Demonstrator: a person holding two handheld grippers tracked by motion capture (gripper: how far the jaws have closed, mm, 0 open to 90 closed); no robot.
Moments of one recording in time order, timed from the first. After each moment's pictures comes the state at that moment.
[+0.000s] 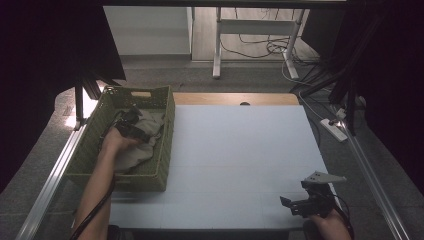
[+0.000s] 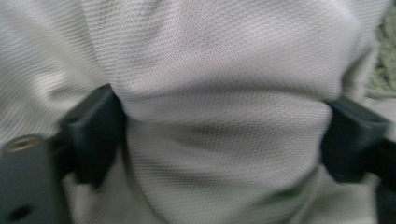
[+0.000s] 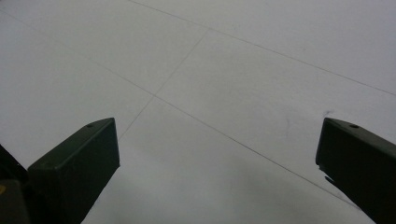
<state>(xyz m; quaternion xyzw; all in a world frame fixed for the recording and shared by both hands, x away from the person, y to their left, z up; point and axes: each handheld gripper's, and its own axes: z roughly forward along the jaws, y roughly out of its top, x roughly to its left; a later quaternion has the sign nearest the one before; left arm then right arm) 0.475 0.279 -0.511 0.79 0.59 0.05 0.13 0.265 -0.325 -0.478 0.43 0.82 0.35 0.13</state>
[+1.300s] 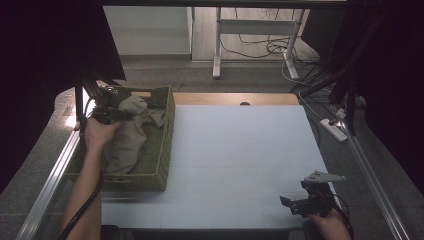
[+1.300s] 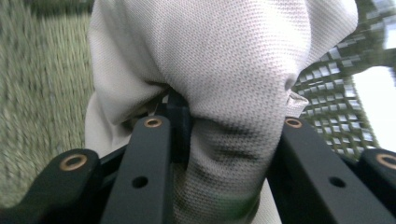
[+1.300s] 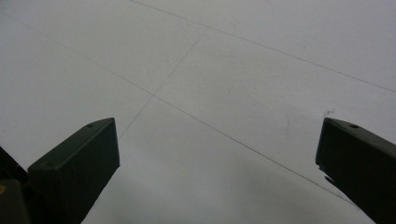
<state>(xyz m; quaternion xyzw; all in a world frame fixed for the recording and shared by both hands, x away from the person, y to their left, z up) 0.445 0.317 -0.429 0.71 0.63 0.09 0.30 0.266 -0.324 -0.478 0.43 0.82 0.35 0.13</state>
